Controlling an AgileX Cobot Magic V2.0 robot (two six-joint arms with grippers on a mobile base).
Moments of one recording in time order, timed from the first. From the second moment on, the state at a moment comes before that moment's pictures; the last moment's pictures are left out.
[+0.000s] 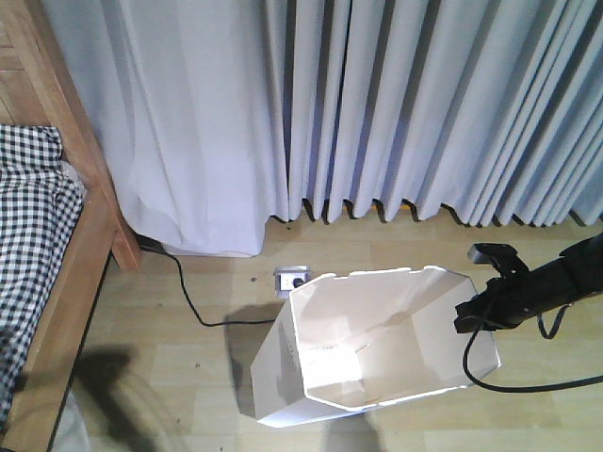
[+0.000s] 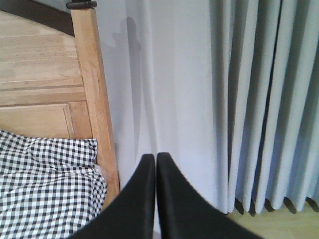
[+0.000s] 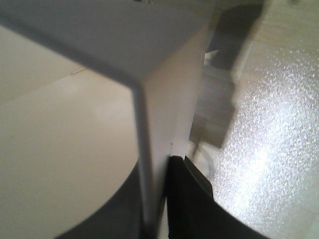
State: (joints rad) left arm 0.05 -0.02 0.03 0.04 0.12 -0.05; right arm -0.29 2.48 -1.11 1.05 0.61 -1.47
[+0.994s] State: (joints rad) left arm 0.05 -0.02 0.03 0.04 0.12 -0.05; right arm -0.29 2.48 -1.11 1.05 0.61 -1.47
